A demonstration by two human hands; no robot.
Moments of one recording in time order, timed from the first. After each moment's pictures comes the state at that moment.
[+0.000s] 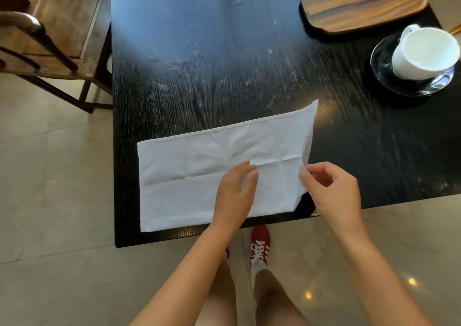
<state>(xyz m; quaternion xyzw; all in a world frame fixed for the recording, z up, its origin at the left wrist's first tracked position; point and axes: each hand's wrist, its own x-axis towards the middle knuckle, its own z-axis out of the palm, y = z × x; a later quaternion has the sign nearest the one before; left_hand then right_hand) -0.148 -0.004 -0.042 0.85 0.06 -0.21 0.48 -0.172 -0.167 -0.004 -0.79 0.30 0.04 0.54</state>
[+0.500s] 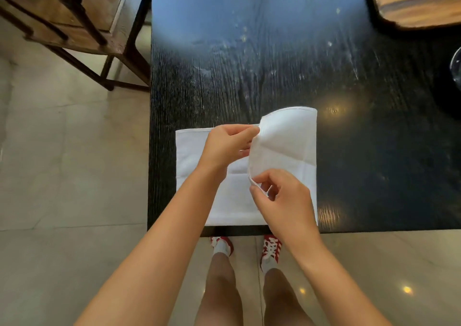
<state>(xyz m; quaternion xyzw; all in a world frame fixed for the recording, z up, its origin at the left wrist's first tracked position) -0.054 0.086 -0.015 0.71 0.21 -0.24 0.63 -0.152 -0.025 -0.005 -0.88 0.11 0.11 0.46</state>
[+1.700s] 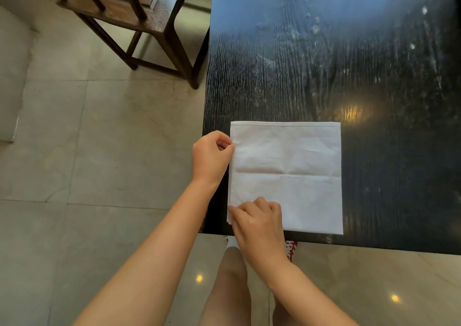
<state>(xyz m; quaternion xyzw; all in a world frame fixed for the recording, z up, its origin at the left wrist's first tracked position) -0.072 0.228 -0.071 0.88 0.21 -0.06 0.42 -0.191 0.114 -0.078 -0.96 -0.14 0.04 0.24</state>
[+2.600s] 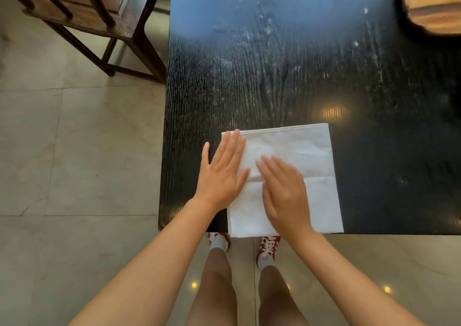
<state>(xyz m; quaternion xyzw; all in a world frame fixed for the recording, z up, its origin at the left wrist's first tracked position) -0.114 0.154 -0.111 0.98 -0.14 -0.08 0.11 -0.155 -0.005 -0.084 -0.95 -0.11 -0.02 0.29</state>
